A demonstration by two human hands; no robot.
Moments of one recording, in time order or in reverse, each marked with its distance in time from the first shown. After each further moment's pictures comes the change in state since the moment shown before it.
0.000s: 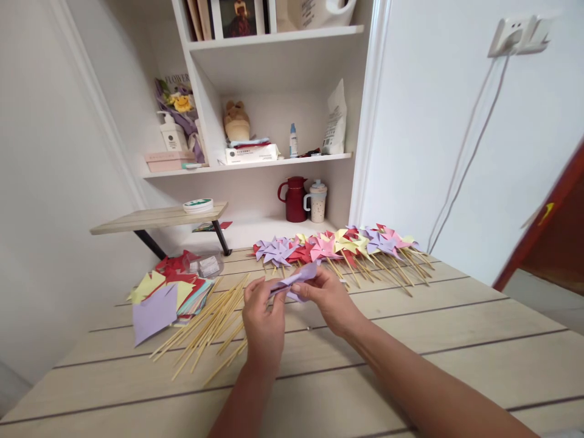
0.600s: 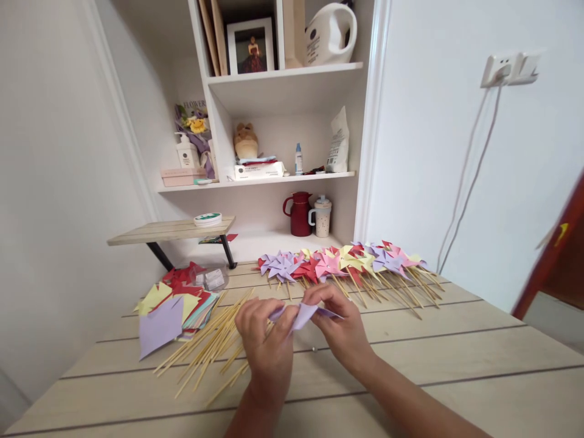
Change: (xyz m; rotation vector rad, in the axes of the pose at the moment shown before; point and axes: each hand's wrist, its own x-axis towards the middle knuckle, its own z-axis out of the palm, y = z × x) left_hand 0.010 0.025 -0.017 0.298 0.189 0.561; right_hand -0.017 -0.003 0.005 -0.257 -0.030 -0.539
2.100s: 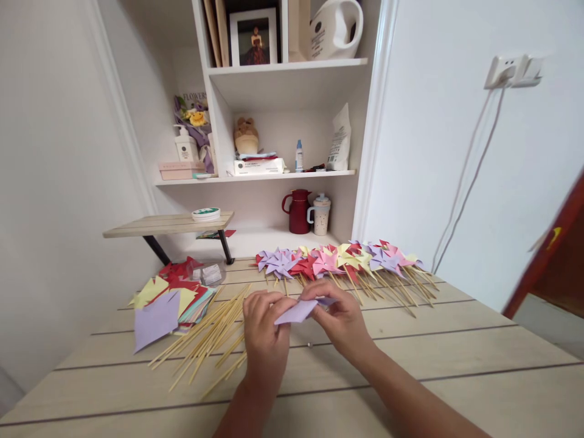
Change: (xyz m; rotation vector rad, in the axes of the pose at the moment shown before) left_hand -0.005 -0.004 0.002 -0.233 -0.184 -0.187; right_hand 0.006 -0.006 -0.012 -0.243 -0.052 -0.014
